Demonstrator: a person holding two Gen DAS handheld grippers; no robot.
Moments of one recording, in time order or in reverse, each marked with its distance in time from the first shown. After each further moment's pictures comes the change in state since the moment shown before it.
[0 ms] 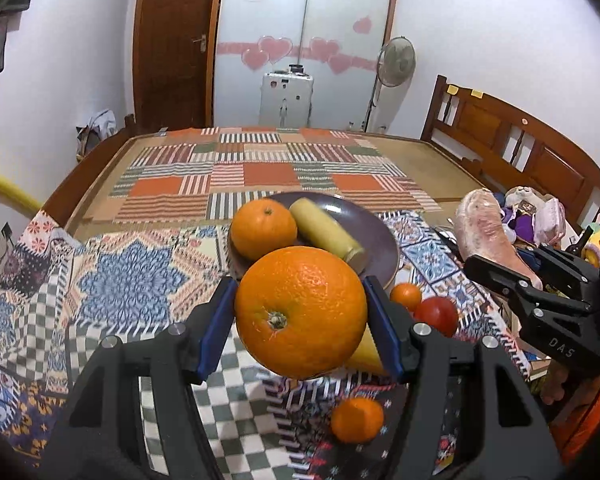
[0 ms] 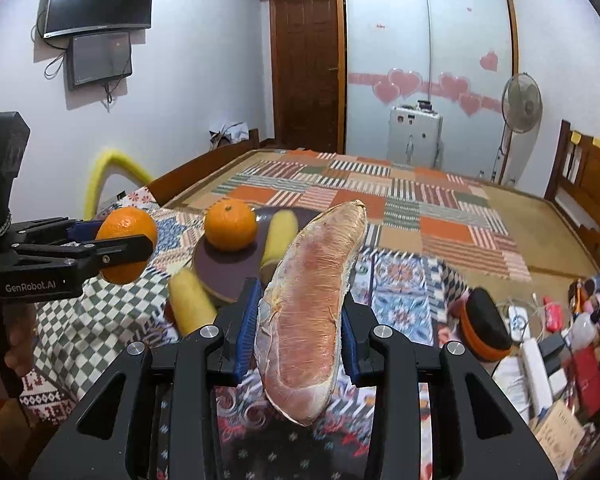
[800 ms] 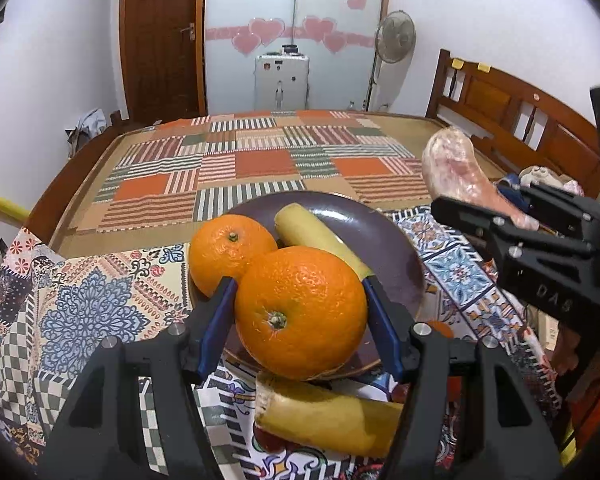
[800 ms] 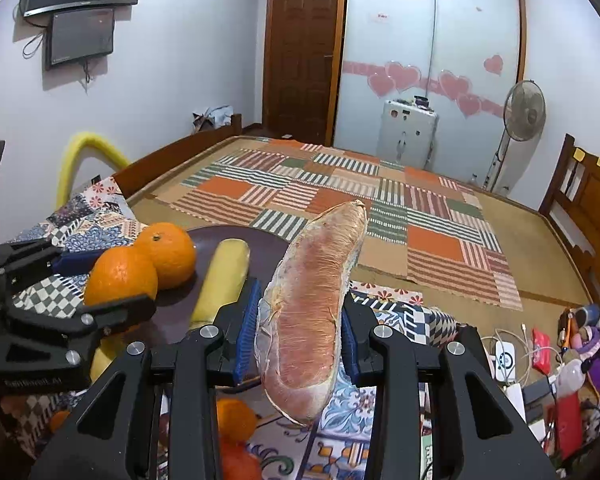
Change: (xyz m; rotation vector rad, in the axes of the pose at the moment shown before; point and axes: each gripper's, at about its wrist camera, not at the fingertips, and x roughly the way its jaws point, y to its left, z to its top) left arm 0.086 -0.019 0.021 0.053 0.080 0.032; right arm 0.071 -0.029 0.034 -0.049 0.076 -0.045
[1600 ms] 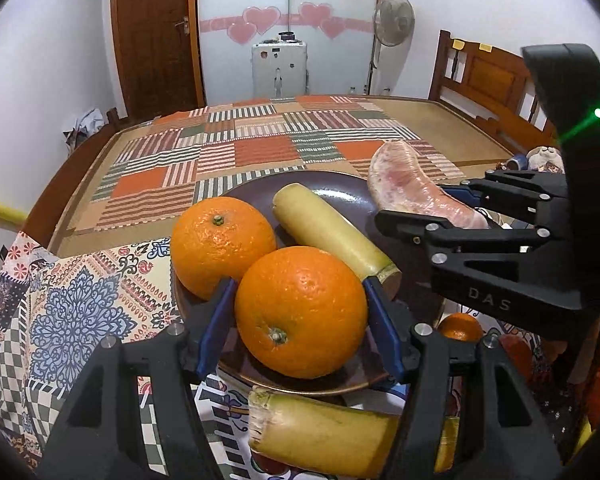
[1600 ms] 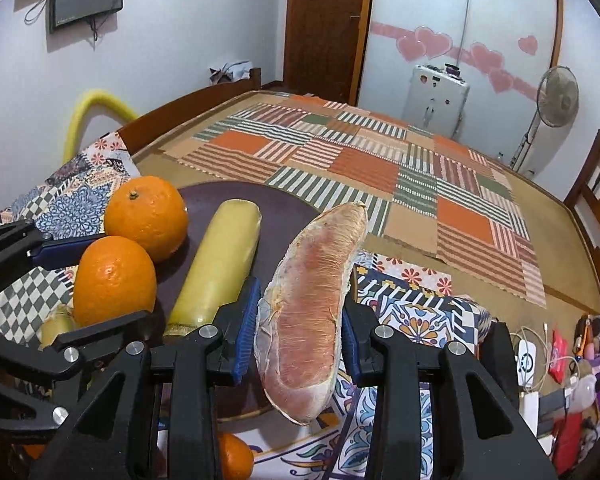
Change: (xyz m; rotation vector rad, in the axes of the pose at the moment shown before) left arm 0.027 -0.004 -0.004 0.040 0.038 0.024; right arm 0.054 0.010 0.000 -0.051 0.157 0.064
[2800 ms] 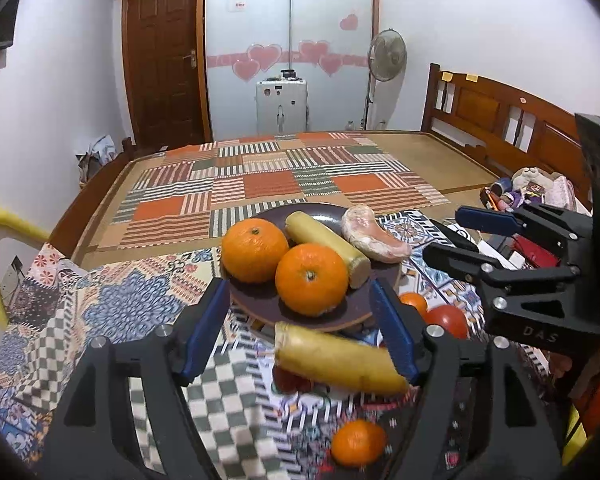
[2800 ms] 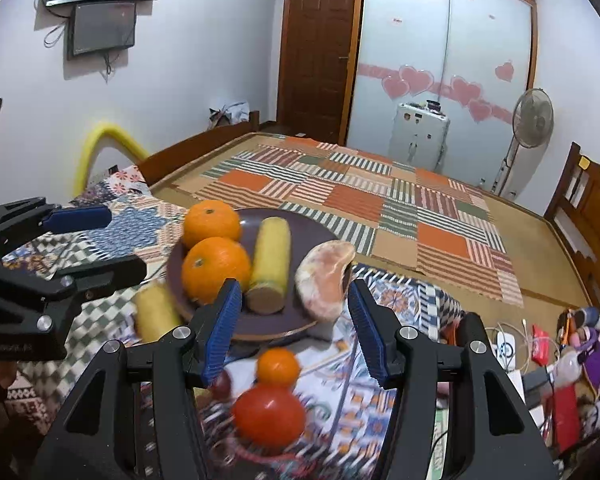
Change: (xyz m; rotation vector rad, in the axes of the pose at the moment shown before) left arm -0.106 0.006 -0.024 0.001 -0.130 0.001; right arm -0.101 0.035 -0.036 0.023 -0.163 -0.034
